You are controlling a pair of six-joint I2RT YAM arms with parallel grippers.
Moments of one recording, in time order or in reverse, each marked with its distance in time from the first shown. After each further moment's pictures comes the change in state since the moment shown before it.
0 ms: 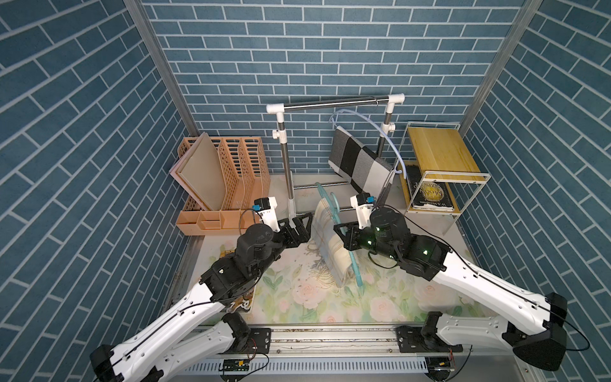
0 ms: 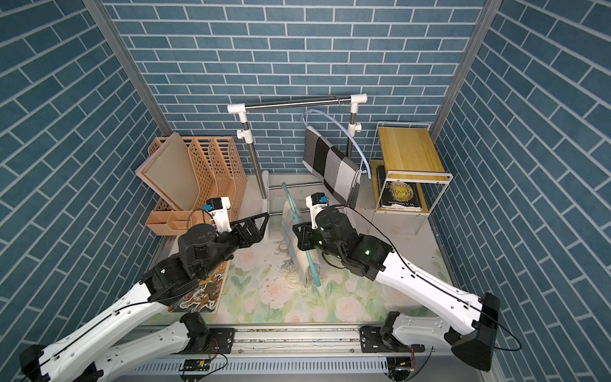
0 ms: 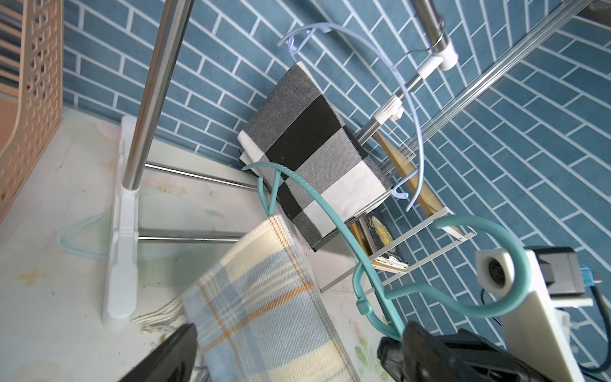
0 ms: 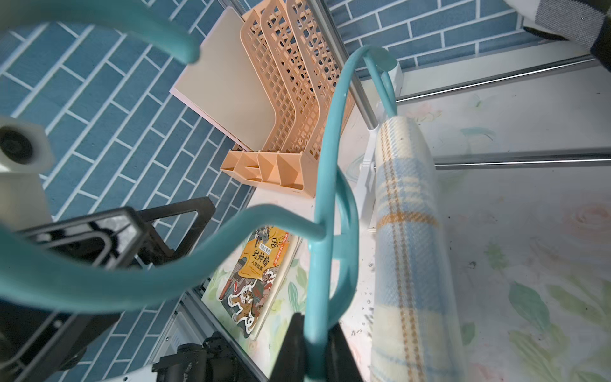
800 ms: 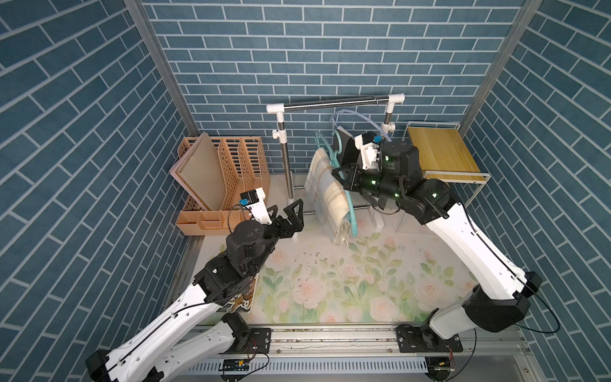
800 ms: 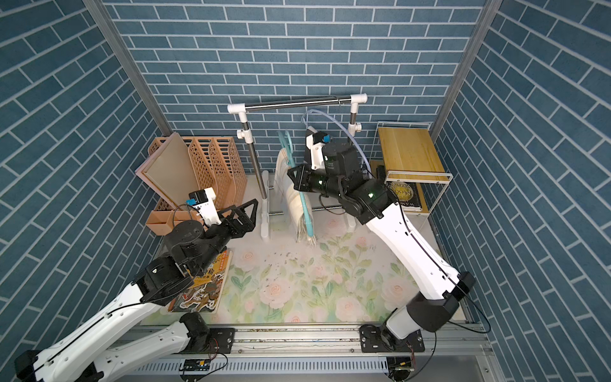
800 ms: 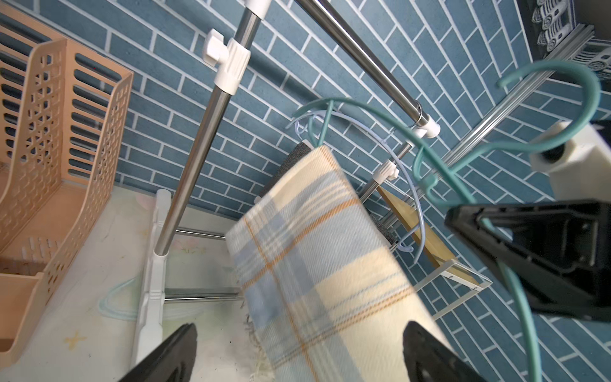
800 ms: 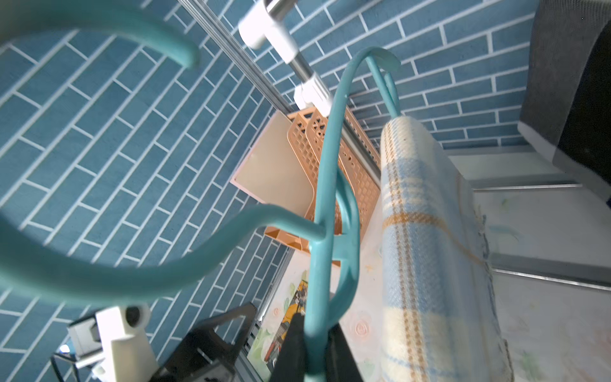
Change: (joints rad) left arm 0.028 -0.009 0.045 0.048 -0.138 0.095; right arm -0.228 0.403 0.818 -0.267 -0.211 -0.039
